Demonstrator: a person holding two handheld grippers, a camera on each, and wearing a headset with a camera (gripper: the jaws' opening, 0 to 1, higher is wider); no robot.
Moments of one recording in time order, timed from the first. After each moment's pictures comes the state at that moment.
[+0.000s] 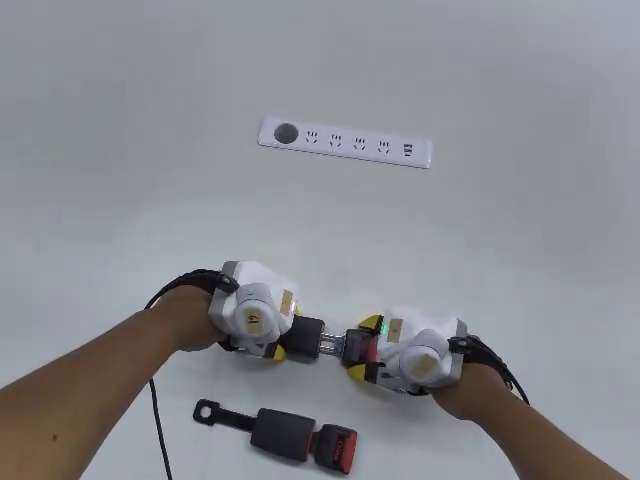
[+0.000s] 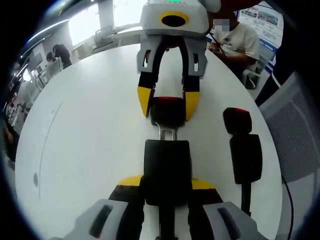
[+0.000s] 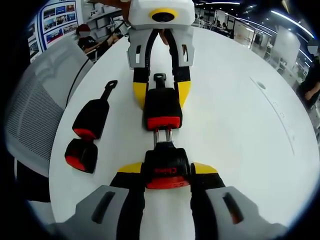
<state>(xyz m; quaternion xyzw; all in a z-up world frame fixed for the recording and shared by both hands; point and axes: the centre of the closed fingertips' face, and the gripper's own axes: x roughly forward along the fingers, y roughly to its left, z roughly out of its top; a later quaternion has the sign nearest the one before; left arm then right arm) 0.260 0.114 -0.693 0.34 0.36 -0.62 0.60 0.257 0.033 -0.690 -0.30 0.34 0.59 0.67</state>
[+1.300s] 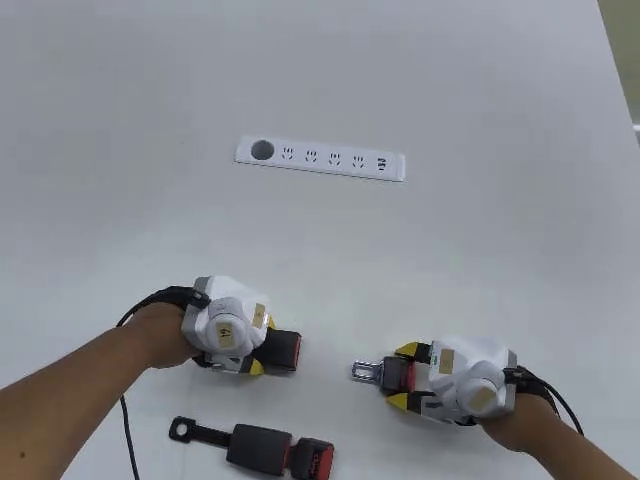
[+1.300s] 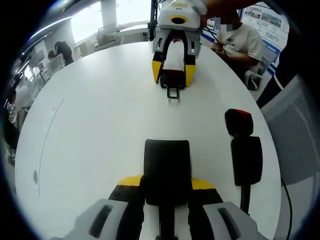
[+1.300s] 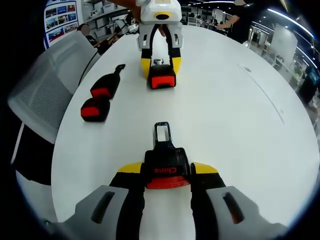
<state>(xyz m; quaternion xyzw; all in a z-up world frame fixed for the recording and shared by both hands) 0.259 0.113 -0.694 0.34 0.37 -0.62 0.61 0.242 -0.053 -0.700 -0.30 0.34 0.59 0.67</state>
